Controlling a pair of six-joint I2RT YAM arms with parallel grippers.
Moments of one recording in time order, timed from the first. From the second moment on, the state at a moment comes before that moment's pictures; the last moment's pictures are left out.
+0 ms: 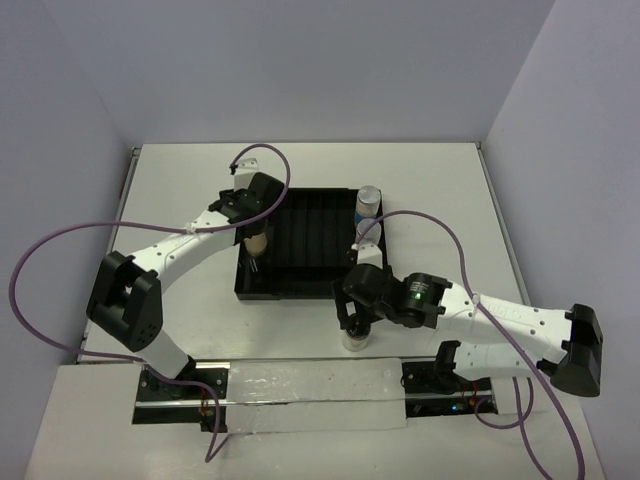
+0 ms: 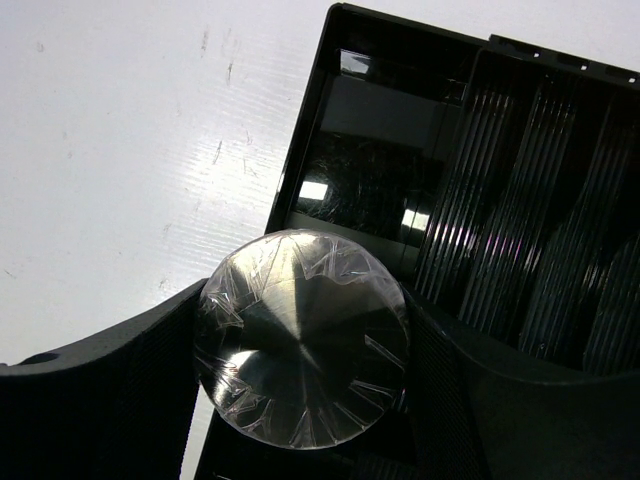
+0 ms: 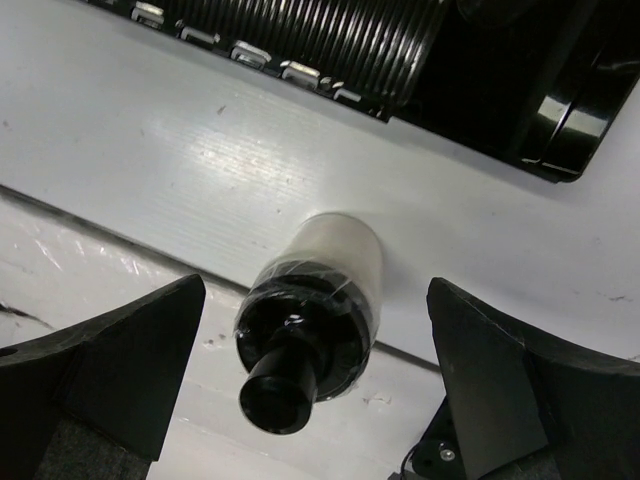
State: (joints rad) left arm -0.63 1.61 1.23 -0.53 -0.66 -0.60; right arm 1.12 1.05 0.84 -0.80 0.32 0.75
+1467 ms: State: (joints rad) left arm -0.63 1.35 1.46 -0.71 -0.68 -0.62; right arm 1.25 1.15 1.17 -0.94 0.56 0.72
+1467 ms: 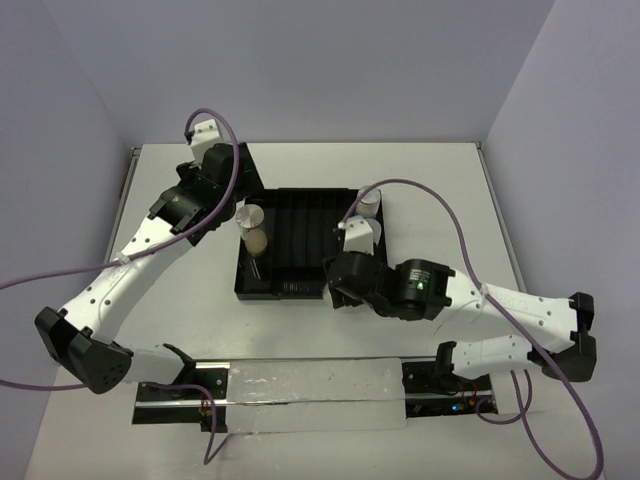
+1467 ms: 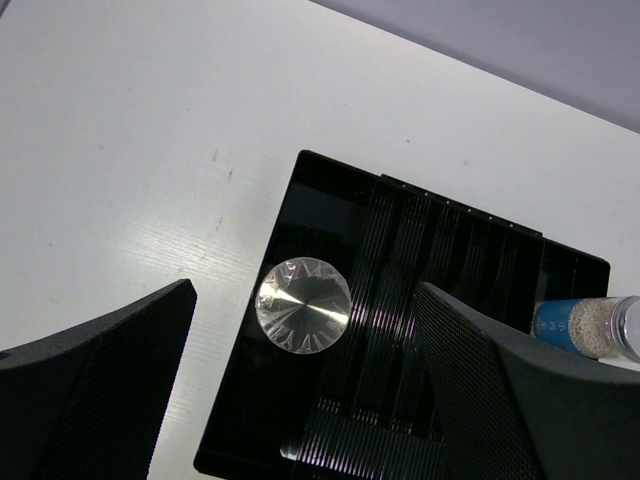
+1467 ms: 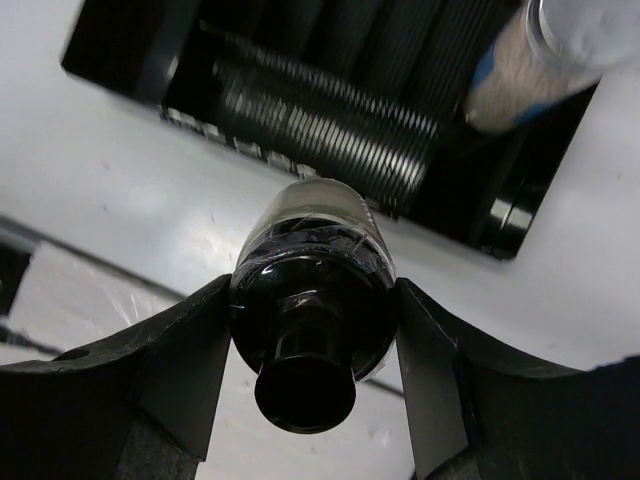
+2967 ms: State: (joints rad) left arm -0.63 1.26 1.49 -0.78 -0.75 -0.60; right arm 1.08 1.63 1.24 -0.57 0.48 0.53
